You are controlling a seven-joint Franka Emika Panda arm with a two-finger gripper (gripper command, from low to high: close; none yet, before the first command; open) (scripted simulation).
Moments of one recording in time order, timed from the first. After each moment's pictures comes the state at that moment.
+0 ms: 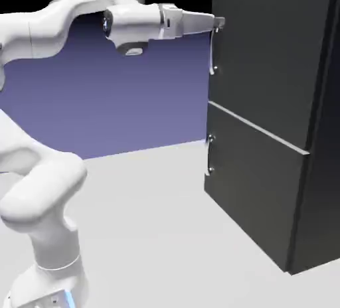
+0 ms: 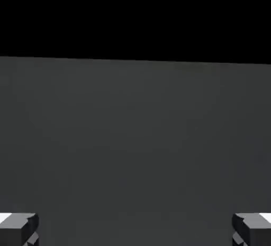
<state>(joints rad) -0.71 -0.82 0.89 -2.16 1.81 3.23 -0.44</state>
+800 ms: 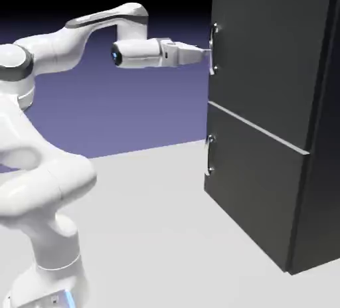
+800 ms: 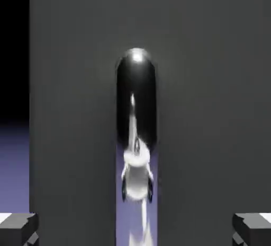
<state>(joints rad) -1.18 -0.90 1.38 -1.77 2.63 3.30 -0.97</state>
